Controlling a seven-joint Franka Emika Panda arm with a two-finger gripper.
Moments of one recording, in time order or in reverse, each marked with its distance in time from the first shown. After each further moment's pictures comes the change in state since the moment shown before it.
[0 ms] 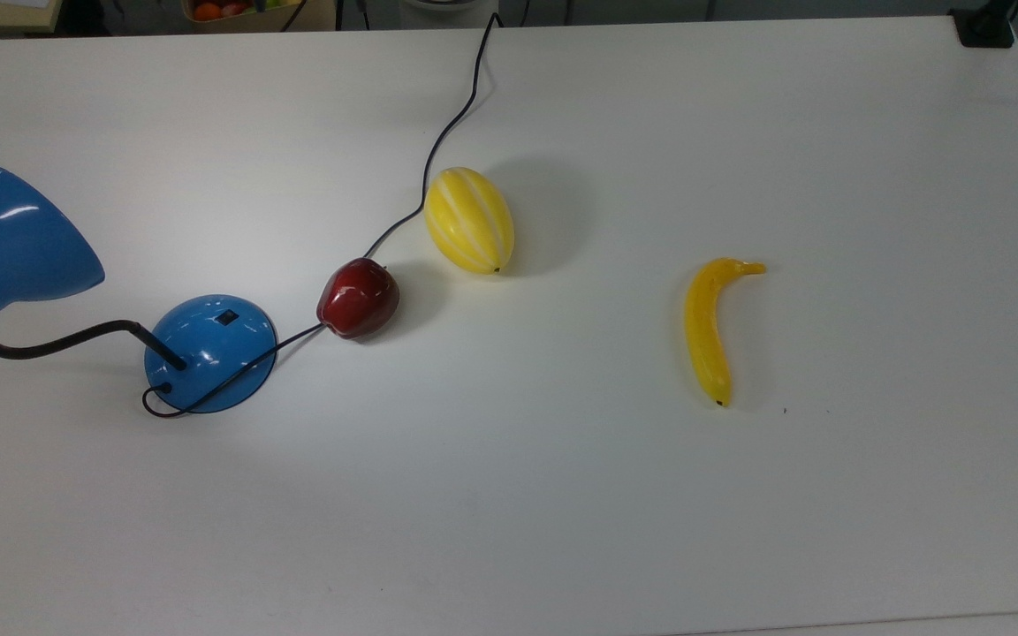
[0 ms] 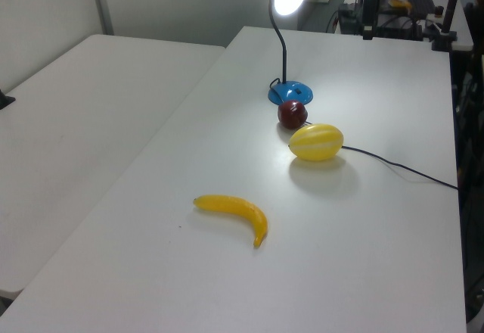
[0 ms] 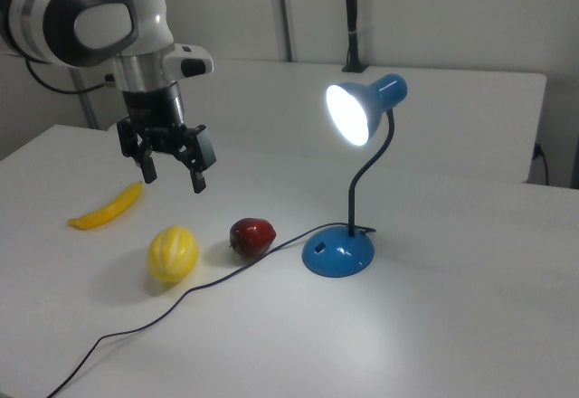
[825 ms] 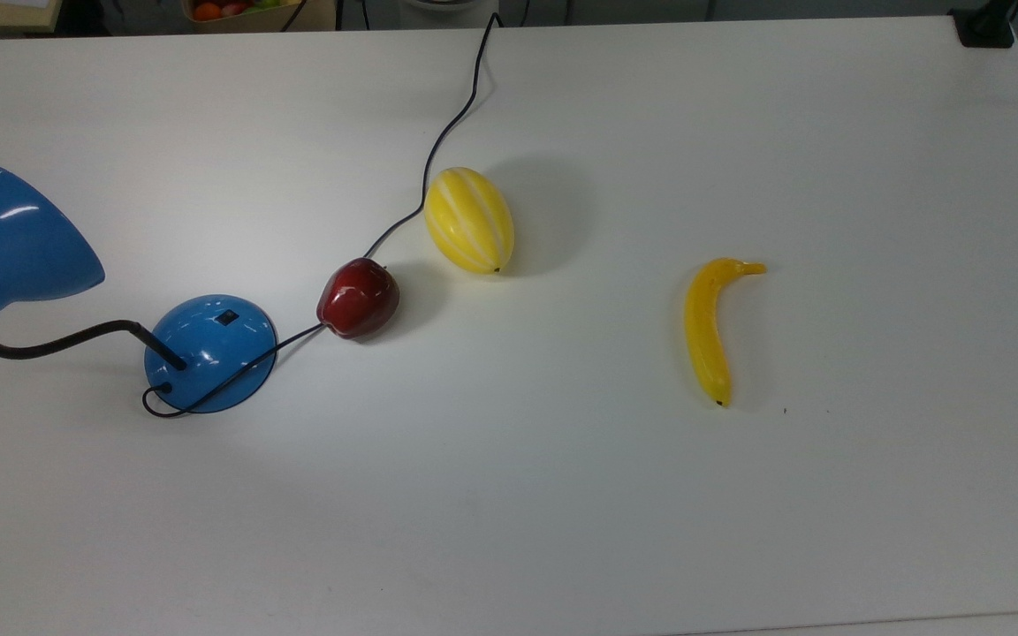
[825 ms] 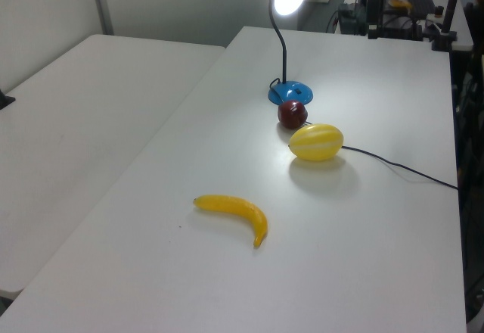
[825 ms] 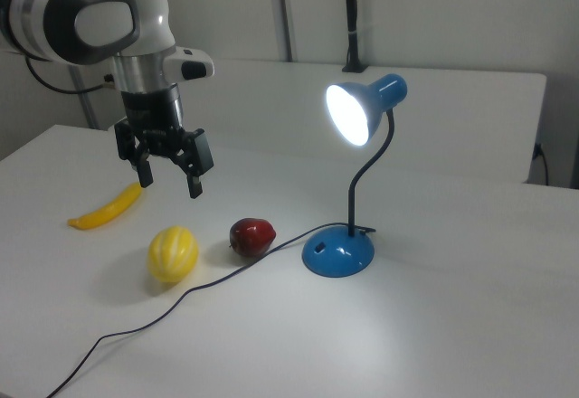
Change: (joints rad) arm -0.009 0.000 -0.001 0.009 0.000 -0.051 -0.001
